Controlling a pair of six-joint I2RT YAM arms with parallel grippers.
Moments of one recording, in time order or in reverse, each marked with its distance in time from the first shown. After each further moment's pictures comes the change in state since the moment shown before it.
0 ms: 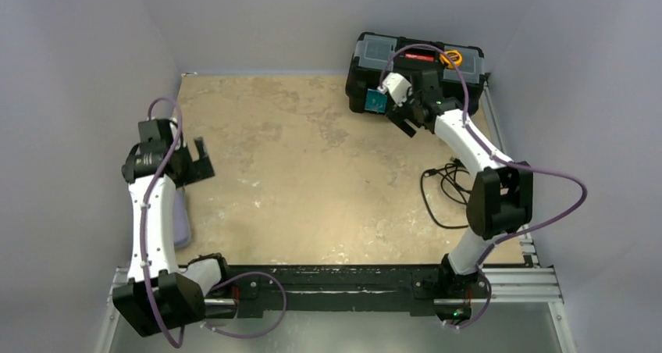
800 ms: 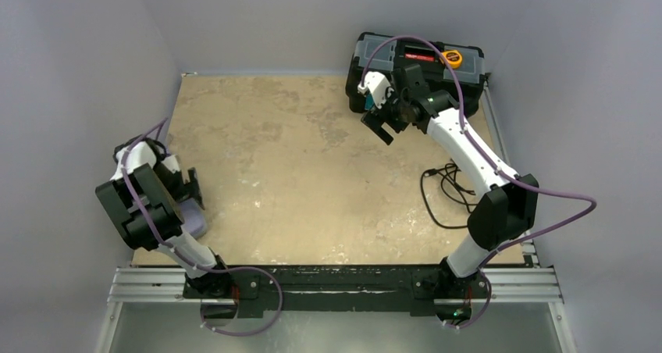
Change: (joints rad) left arm 0.380 0.527 -0.064 -0.110 0.029 0.275; right arm 0.198 -0.101 0.148 -0.285 -0.193 0.188
